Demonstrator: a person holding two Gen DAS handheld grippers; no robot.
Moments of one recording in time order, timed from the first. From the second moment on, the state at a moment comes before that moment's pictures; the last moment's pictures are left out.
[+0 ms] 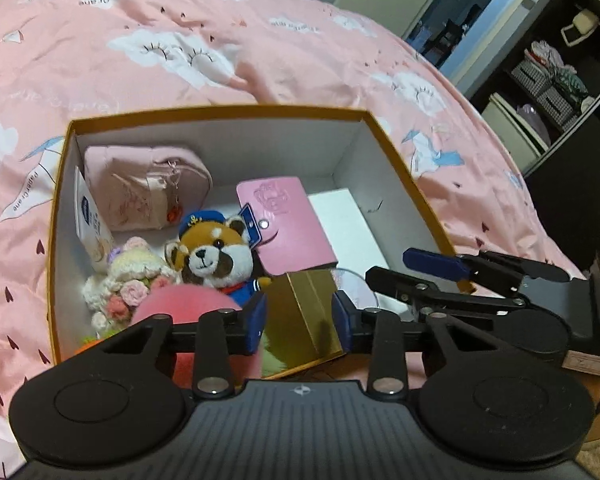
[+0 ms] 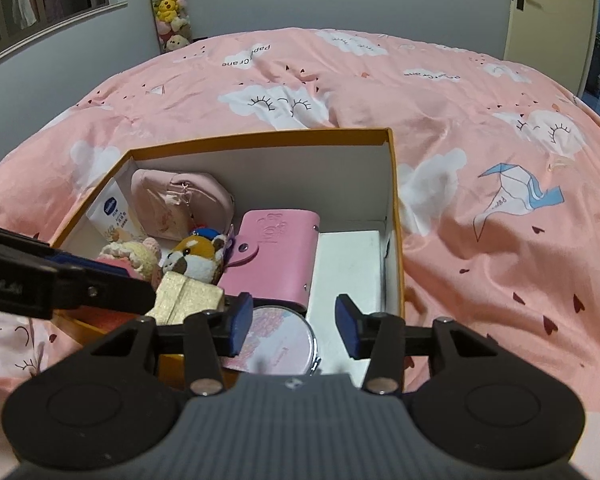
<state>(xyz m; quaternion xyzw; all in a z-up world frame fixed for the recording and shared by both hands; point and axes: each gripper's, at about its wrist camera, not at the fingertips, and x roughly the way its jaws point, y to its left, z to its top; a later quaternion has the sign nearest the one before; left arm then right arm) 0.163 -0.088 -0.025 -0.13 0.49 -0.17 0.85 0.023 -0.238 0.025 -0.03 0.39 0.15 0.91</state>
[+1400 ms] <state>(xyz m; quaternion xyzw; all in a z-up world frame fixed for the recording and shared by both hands) 0.093 -0.041 0.001 -0.04 0.37 -0.03 0.93 -0.044 -0.182 0.054 -0.04 0.28 0.09 0.96</state>
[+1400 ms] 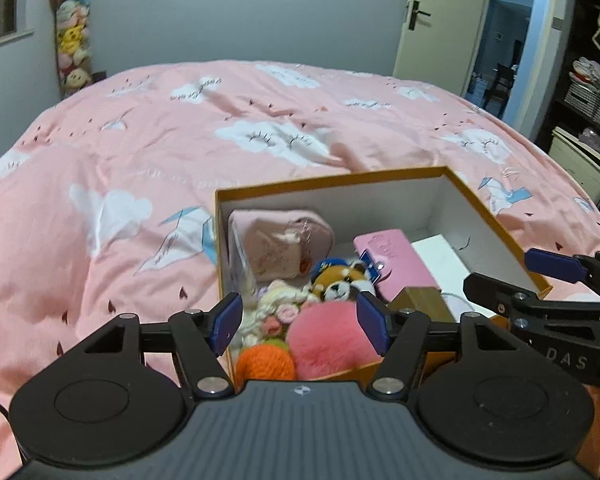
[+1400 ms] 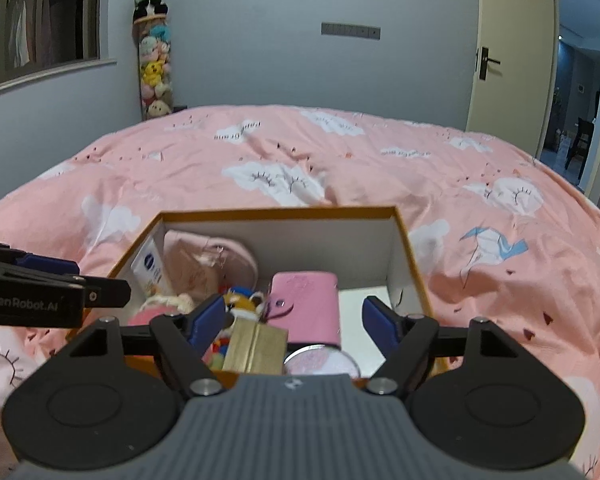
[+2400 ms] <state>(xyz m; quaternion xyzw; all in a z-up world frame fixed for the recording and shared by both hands) 0.097 -0.047 -0.029 -0.05 0.42 -0.02 0.91 -0.047 -0.167 0.021 -0.07 0.30 0.10 0.95</state>
